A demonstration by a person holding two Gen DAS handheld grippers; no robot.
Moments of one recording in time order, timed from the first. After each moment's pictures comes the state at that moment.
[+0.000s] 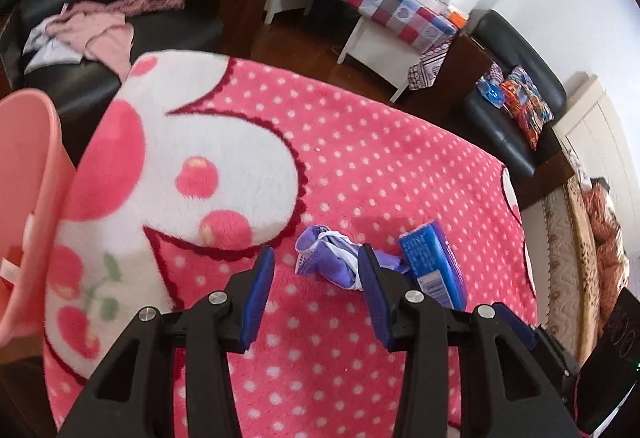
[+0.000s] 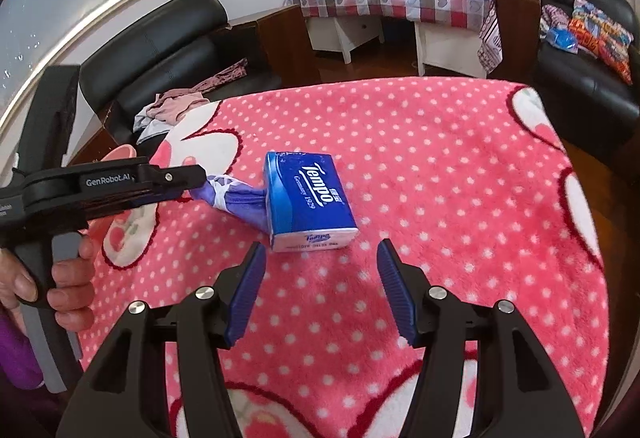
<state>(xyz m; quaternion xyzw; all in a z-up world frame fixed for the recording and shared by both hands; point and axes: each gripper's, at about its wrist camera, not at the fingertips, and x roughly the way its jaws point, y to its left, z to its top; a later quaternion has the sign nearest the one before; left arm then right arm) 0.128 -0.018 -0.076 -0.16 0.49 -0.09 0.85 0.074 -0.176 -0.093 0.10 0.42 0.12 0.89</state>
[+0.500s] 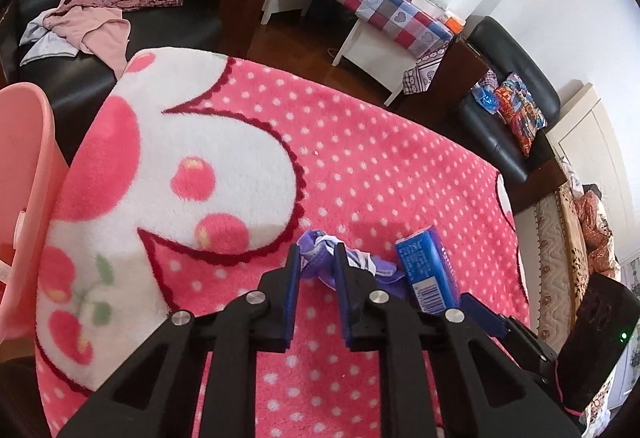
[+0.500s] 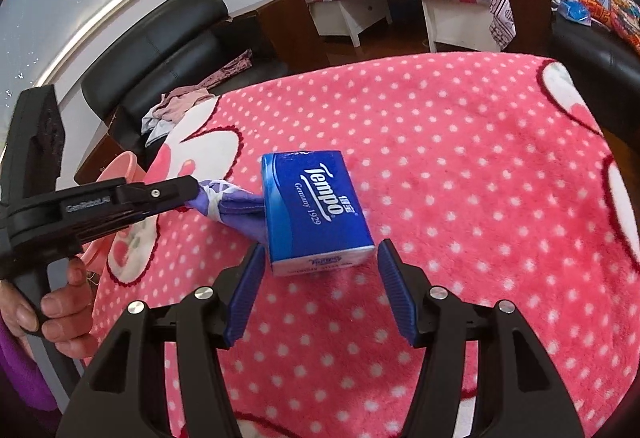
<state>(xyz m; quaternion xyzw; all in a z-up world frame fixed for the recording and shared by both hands) 0.128 -0.012 -0.076 -0.17 0.48 -0.10 0.85 0.103 -0.170 -0.112 0.13 0.45 0.14 0.88</state>
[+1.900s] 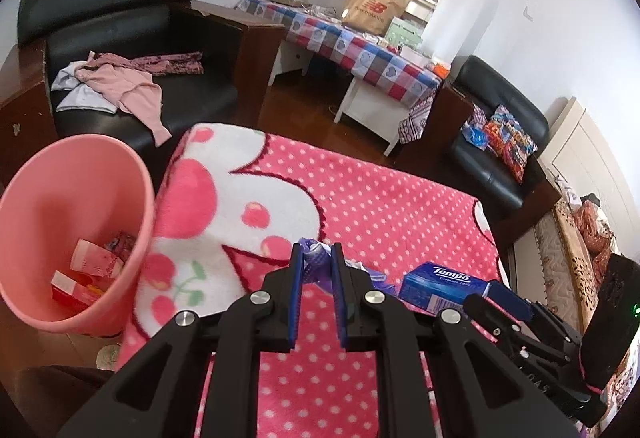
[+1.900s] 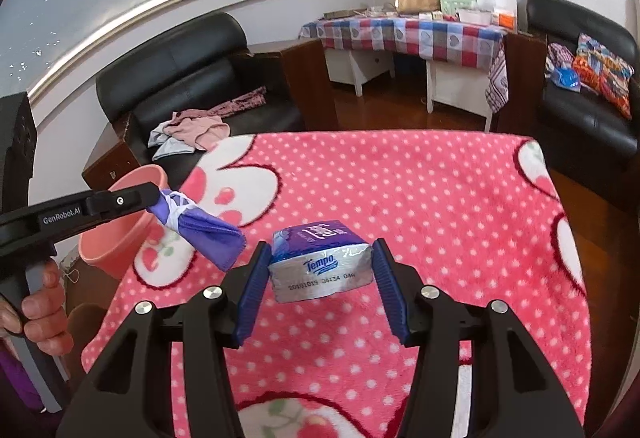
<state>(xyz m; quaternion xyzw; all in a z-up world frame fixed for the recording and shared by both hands) 0.048 0.030 -0.003 -0.15 0.39 -0.08 0.91 0.050 -0.144 -0.038 0.06 0.36 0.13 0.92</state>
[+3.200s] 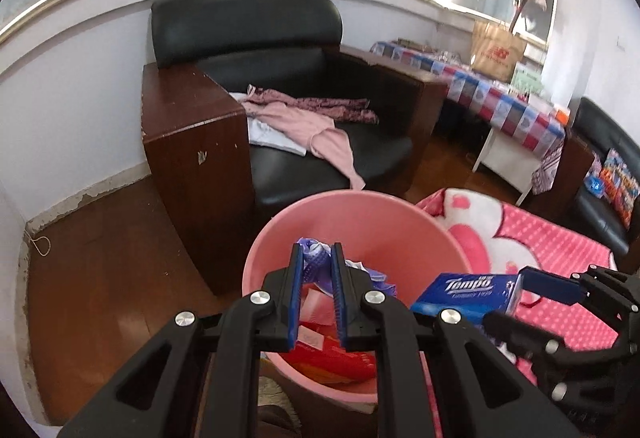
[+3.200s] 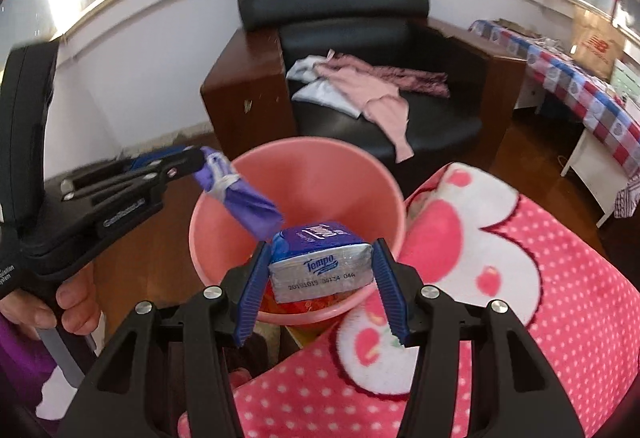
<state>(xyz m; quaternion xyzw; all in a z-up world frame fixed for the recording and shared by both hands) 0.011 0.259 -0.002 -0.09 0.35 0.15 0.92 0.096 0.149 -0.022 -0.11 0.40 0.33 0.85</state>
